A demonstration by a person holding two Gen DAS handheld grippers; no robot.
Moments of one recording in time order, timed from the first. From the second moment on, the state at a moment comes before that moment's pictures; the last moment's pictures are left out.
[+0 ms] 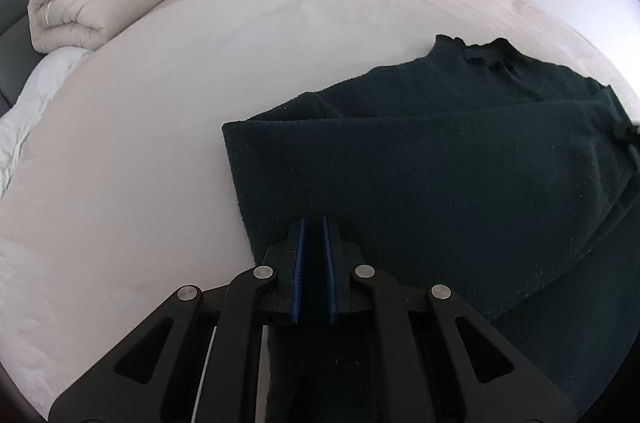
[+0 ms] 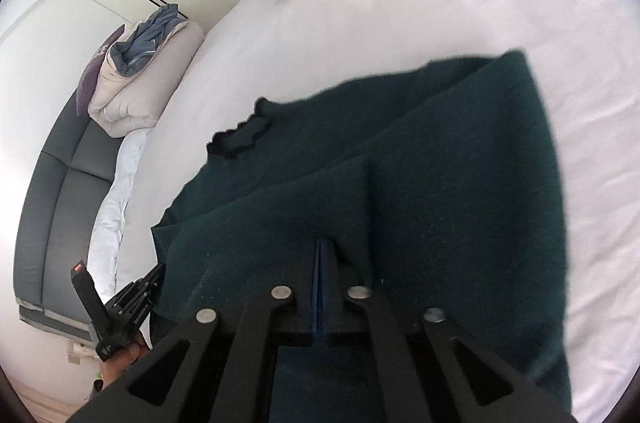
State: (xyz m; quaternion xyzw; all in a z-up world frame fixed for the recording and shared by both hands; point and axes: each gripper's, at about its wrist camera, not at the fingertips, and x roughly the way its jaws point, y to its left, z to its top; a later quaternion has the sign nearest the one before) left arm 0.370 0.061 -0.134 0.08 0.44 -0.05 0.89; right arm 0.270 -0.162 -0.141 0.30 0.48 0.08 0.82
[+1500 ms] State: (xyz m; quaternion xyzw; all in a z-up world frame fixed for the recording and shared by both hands) left arm 0.050 0.165 -0.143 -0.22 0.55 -0.18 0.78; right arm -0.062 -0.219 -0.136 0.35 0.46 0.06 0.82
